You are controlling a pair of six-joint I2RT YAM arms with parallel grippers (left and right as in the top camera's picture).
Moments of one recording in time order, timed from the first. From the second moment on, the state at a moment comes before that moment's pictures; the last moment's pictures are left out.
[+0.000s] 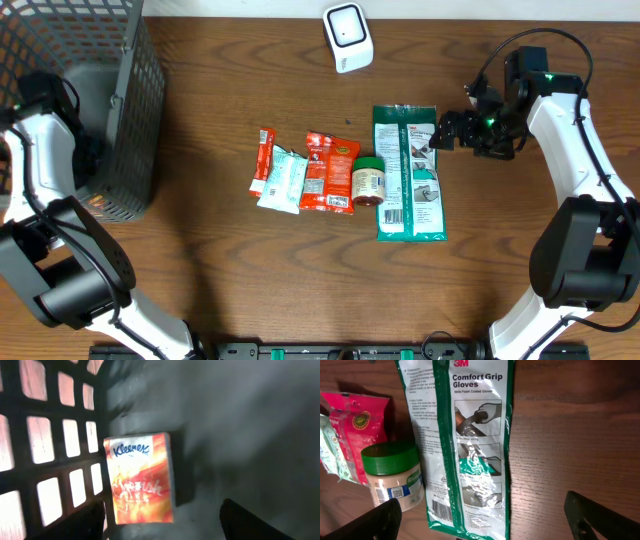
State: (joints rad) left arm 0.47 1.90 1.49 -1.01 -0.32 -0.96; right arm -0.06 1.90 1.54 -1.10 -0.37 0.01
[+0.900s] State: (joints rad) left arm 0.49 1.94 1.36 -0.88 -0.32 -0.96; right arm -0.06 1.90 1.54 -1.10 -0.37 0.01
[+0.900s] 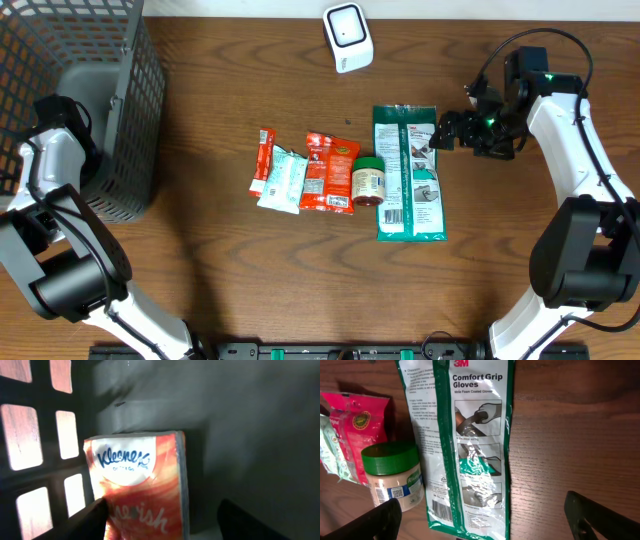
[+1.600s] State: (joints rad) left arm 0.50 1.94 1.36 -0.62 -0.15 -0.74; right arm -0.06 1.90 1.54 -1.10 -0.37 0.01
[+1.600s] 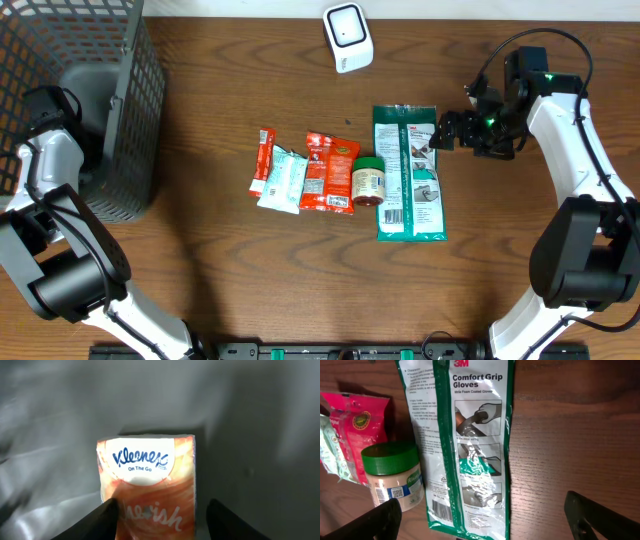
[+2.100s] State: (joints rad) left arm 0.50 1.92 1.36 -0.62 -0.12 -0.69; right arm -0.06 1.90 1.54 -1.10 -0.37 0.01
